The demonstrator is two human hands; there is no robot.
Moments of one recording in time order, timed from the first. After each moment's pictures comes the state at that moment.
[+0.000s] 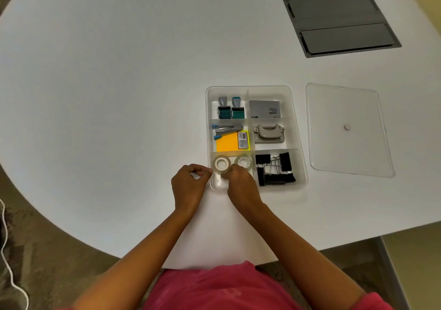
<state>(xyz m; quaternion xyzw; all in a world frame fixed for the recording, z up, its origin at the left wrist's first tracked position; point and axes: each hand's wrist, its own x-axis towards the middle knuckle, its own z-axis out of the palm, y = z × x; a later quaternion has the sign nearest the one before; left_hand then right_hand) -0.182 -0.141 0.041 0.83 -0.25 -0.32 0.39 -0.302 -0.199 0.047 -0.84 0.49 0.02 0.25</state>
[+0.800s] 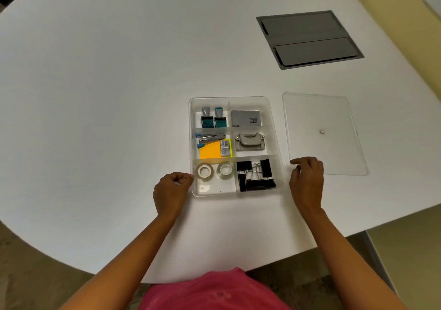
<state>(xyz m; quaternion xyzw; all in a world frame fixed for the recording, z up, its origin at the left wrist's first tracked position) -0.175 -0.146 0.052 0.84 -0.24 -0.34 0.35 -0.451 -0.258 0.067 -0.72 0.66 -0.22 0.09</state>
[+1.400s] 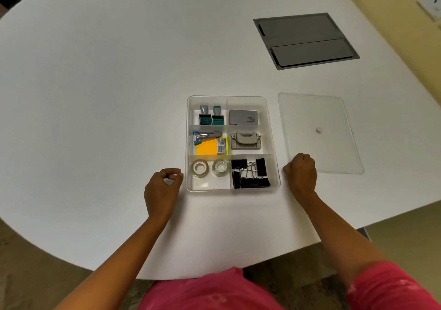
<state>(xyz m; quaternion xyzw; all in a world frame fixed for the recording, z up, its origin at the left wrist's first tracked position) -0.175 -0.132 0.068 0.83 -0.24 -0.31 0.39 -0.455 -0.291 0.043 -0.68 0.73 -0.03 0.06</state>
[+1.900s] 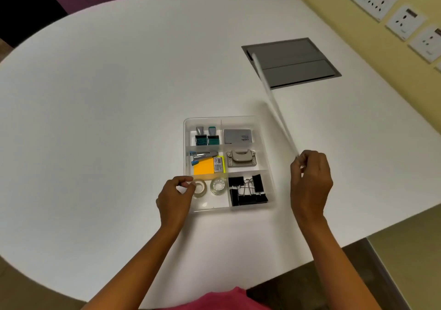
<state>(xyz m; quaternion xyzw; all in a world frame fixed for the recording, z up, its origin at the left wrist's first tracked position) -0.194 -0.159 0.093 0.80 -0.28 -0.33 0.41 -0.427 -0.249 0.149 -0.68 0.62 -0.38 -0.06</state>
